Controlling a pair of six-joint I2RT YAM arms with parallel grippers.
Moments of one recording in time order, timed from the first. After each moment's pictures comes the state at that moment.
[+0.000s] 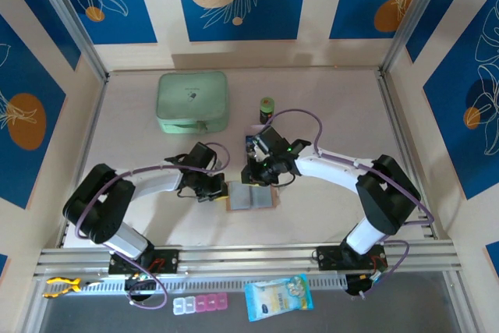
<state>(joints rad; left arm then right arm) -0.62 1.54 0.70 -0.34 0.46 -0.79 0.77 1.59 0.99 -0.48 -0.42 0.78</state>
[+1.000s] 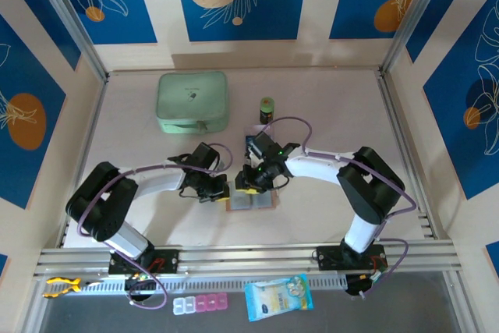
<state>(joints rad) -0.64 1.57 0.72 -0.36 0.45 -0.77 0.79 1.72 0.99 -0.41 -0.49 0.83</state>
